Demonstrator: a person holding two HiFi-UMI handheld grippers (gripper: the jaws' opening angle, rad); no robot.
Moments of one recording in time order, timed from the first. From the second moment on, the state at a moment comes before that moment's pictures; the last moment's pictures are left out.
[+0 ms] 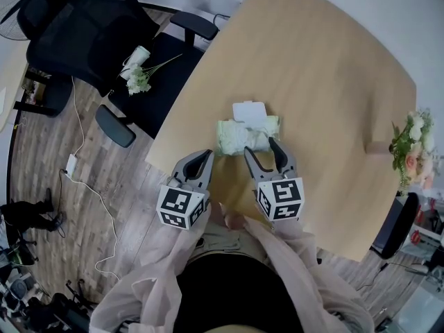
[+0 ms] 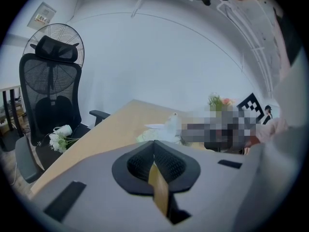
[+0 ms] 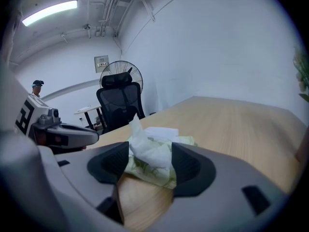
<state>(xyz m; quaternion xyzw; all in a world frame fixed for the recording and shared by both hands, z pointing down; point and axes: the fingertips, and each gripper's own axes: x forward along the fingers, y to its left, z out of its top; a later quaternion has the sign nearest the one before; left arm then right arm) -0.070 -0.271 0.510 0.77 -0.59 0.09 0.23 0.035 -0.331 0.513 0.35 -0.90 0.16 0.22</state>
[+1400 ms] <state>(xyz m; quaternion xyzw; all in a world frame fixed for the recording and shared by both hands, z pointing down) -0.069 -0.261 0.509 0.77 -0.59 0.09 0.24 0.039 -0.337 0.521 0.38 -0.88 0.12 0.25</state>
